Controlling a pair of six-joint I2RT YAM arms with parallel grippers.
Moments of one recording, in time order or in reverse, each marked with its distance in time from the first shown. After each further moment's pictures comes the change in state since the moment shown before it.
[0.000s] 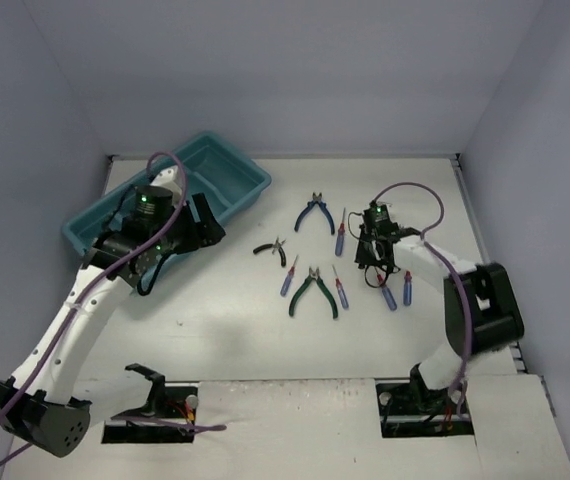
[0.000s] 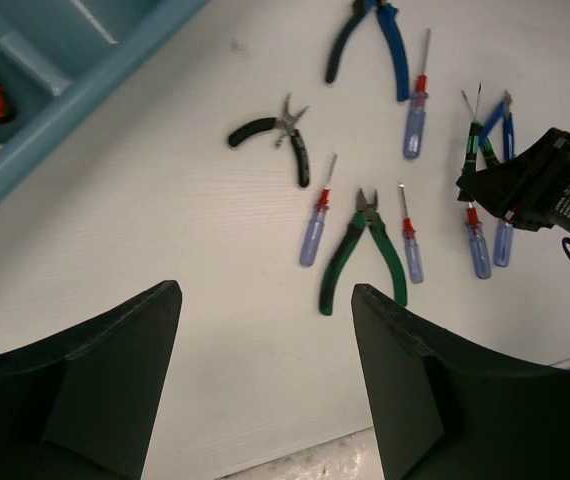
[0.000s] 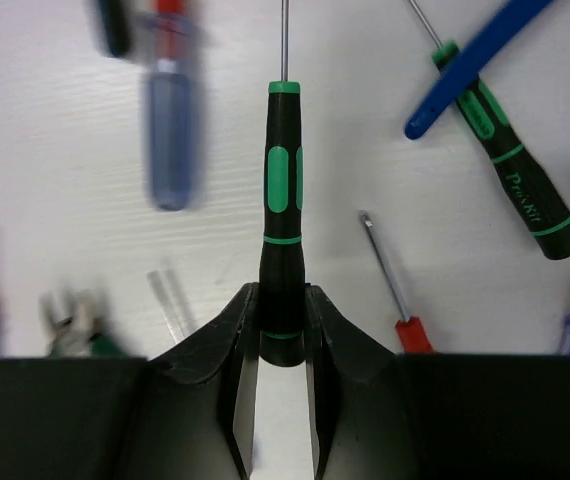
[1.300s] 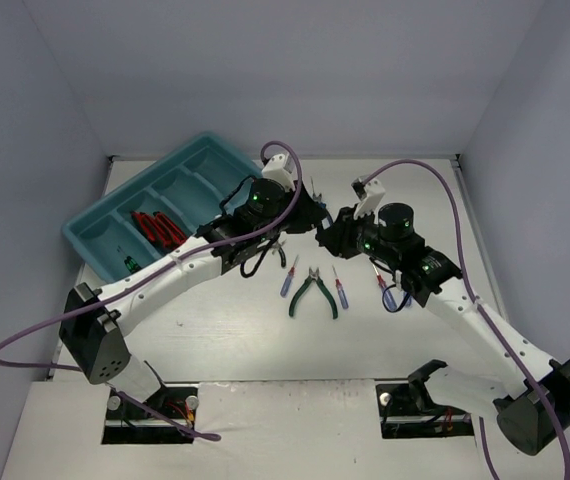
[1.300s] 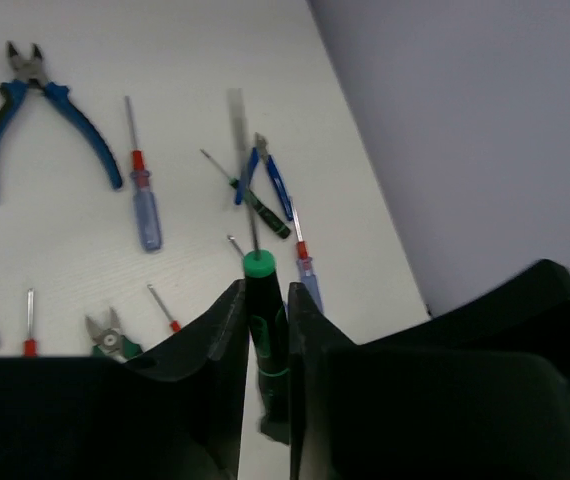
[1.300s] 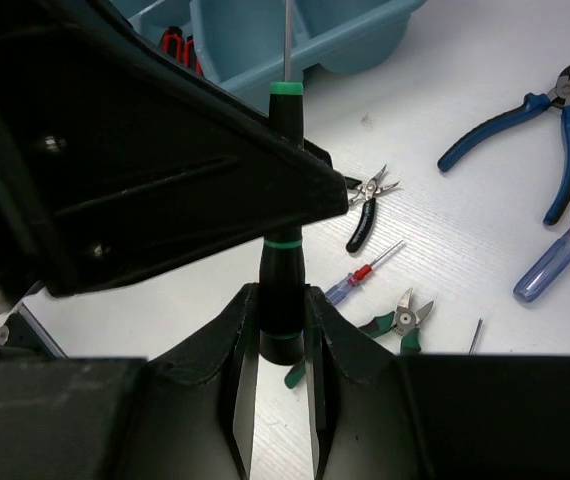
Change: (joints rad) left arm -0.442 0.440 0.157 0.618 -0.105 -0.167; right arm 0.221 -0.514 0.012 0.140 -0.367 -0.112
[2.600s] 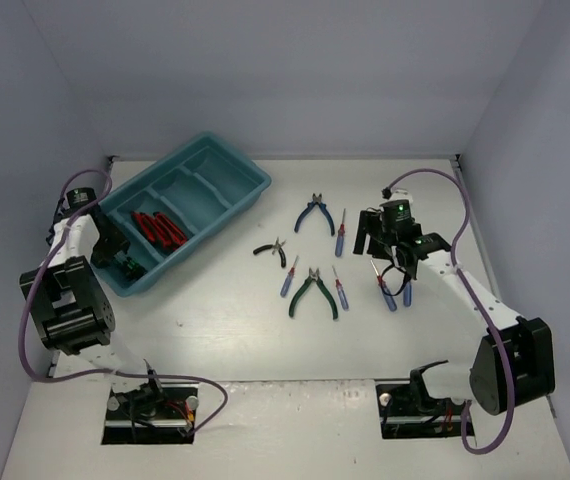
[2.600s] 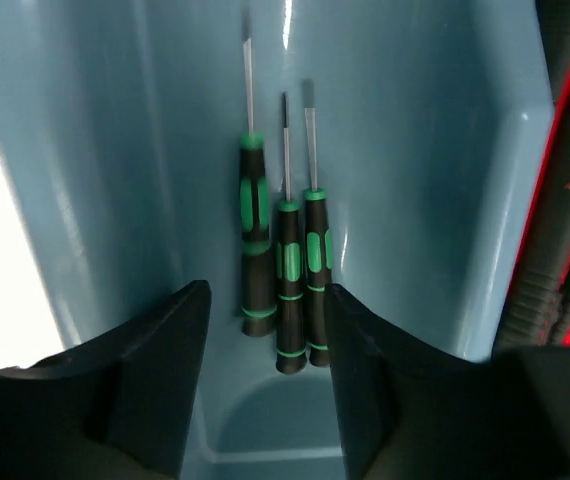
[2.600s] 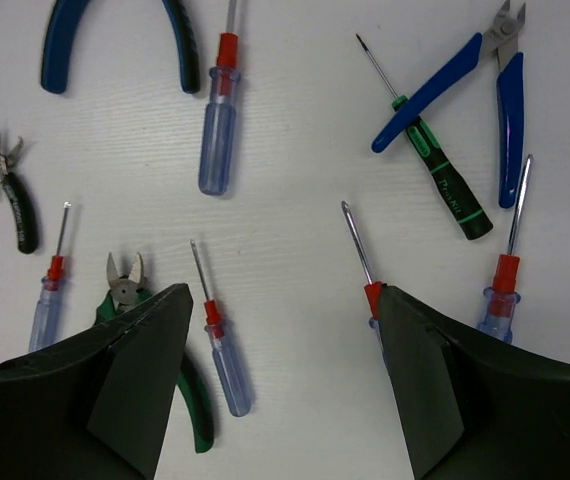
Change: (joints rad) left arm 1.174 0.141 -0.151 -0.524 -0.029 0.289; right arm -0.235 0.242 0.001 -0.247 0.370 0.026
